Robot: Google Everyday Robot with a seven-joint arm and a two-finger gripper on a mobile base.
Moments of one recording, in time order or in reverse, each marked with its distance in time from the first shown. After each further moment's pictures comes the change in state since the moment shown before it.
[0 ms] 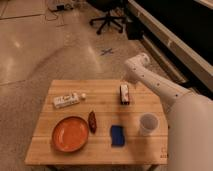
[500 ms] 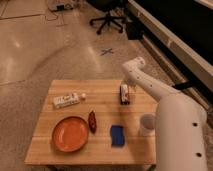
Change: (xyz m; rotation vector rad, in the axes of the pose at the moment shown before) arm -0.003 0.007 0.045 -0.060 -0.028 0.016
